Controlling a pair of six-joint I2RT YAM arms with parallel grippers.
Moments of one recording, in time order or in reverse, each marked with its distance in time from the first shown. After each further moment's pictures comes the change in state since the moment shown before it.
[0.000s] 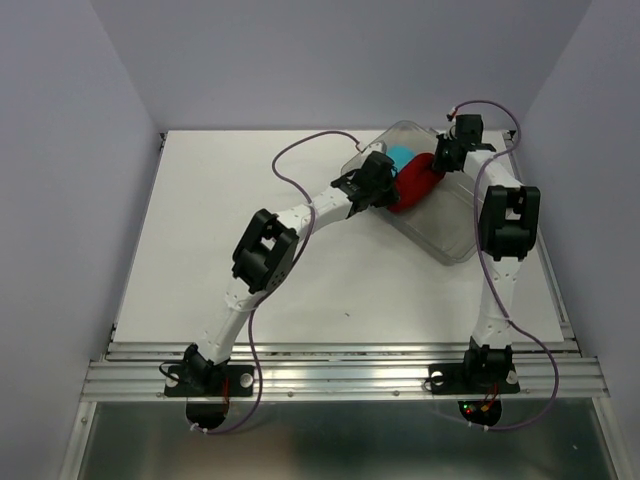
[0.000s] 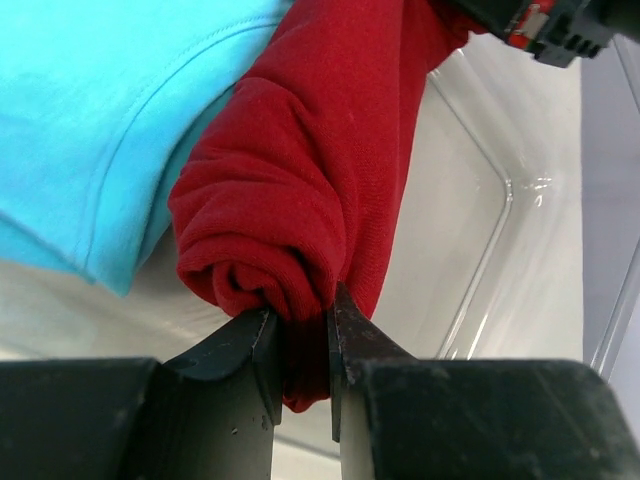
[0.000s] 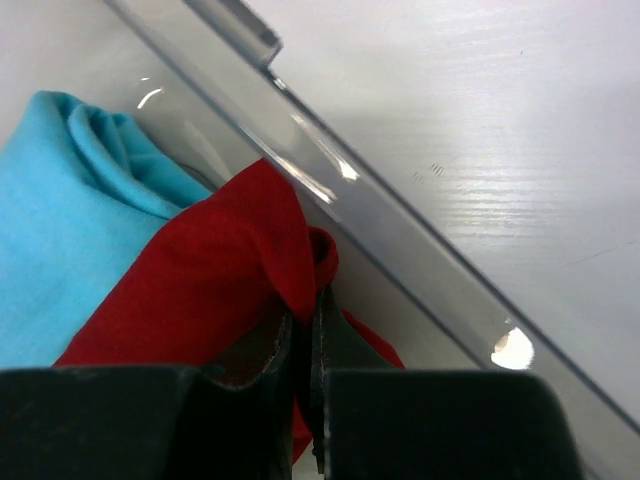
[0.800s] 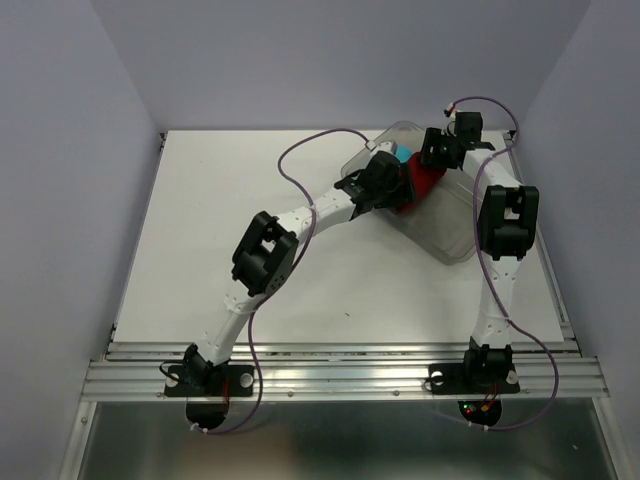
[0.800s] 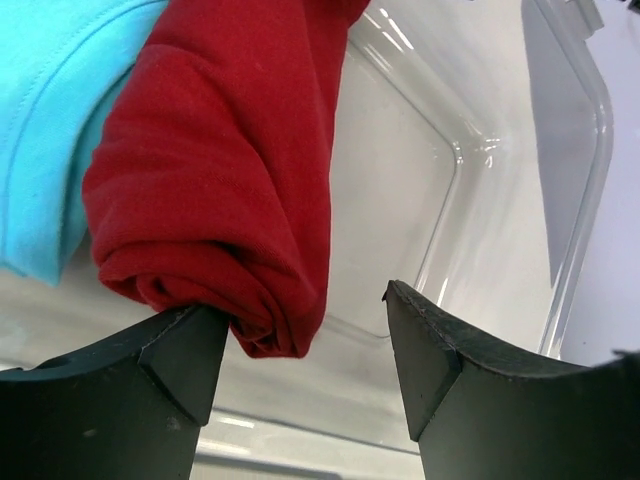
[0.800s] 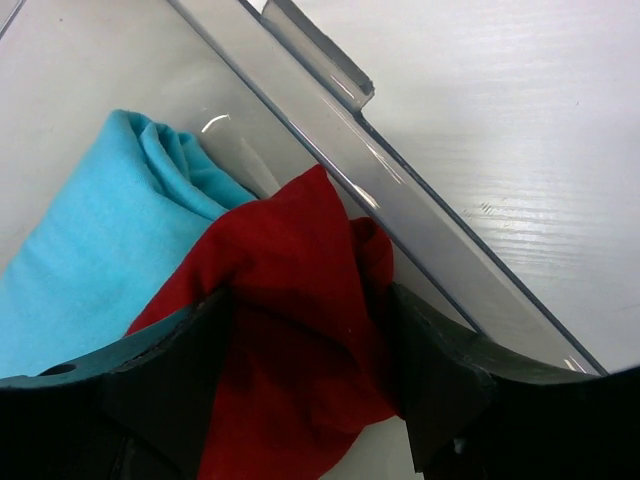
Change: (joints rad) left arm -0.029 -0.011 0.000 0.042 0.050 0.029; right arm 0.003 0.023 0.031 0.035 -0.079 -0.001
